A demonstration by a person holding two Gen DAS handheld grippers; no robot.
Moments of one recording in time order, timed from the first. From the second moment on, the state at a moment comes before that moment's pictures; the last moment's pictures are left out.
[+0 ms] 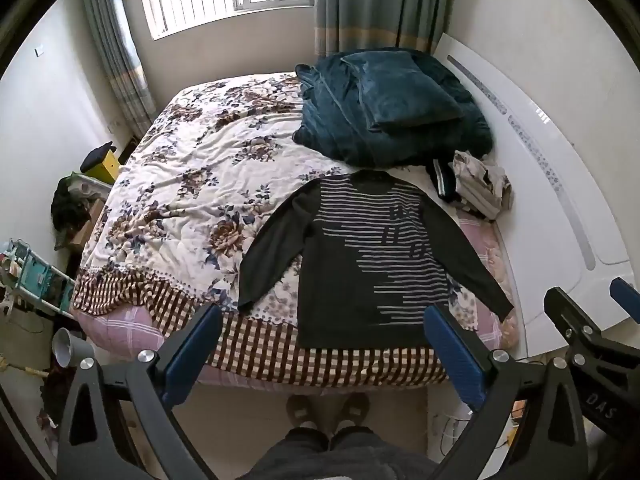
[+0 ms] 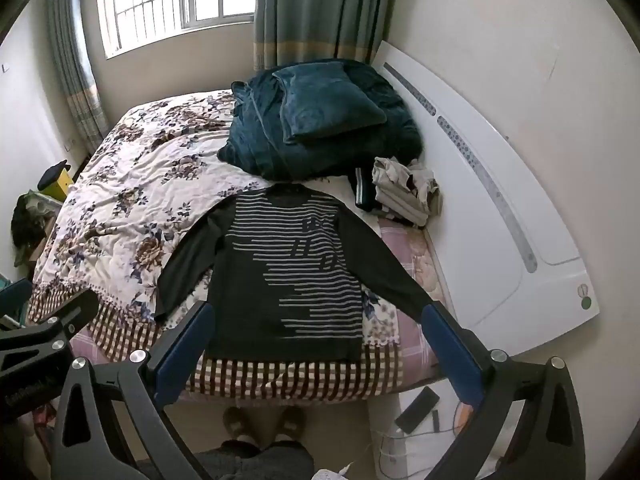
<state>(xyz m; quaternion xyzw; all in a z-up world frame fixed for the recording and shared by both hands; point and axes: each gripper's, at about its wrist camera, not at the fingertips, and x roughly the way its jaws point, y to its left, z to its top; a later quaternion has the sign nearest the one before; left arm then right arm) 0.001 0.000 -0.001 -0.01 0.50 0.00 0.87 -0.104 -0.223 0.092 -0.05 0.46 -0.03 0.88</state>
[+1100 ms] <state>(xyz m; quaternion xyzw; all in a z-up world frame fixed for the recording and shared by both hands) 0.005 0.004 0.009 0.00 0.49 0.00 0.87 -0.096 -0.220 0.102 -0.05 0.46 -0.03 0.89</state>
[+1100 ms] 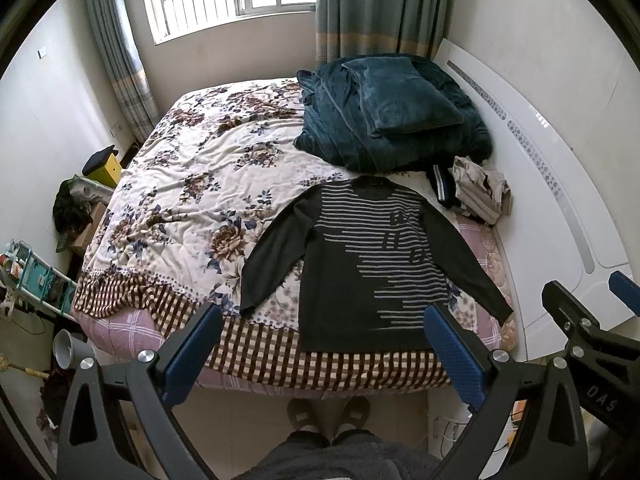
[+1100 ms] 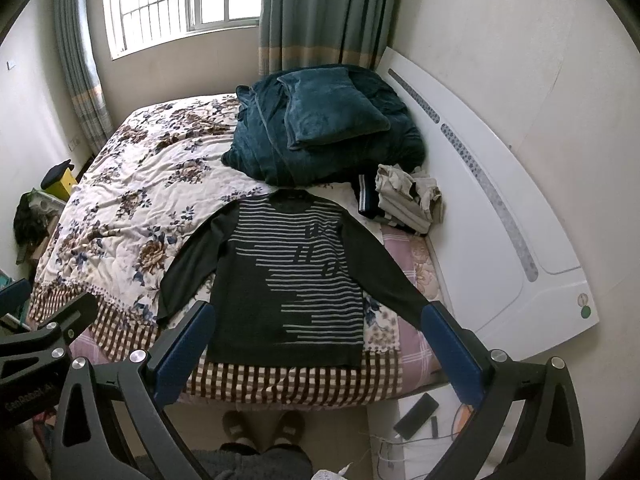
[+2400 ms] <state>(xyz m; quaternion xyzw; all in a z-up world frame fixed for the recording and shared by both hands) 0.012 0.005 0.023 -0.01 0.48 0.00 0.87 -0.085 -0.231 0.124 -0.05 0.45 -0.03 0.89</state>
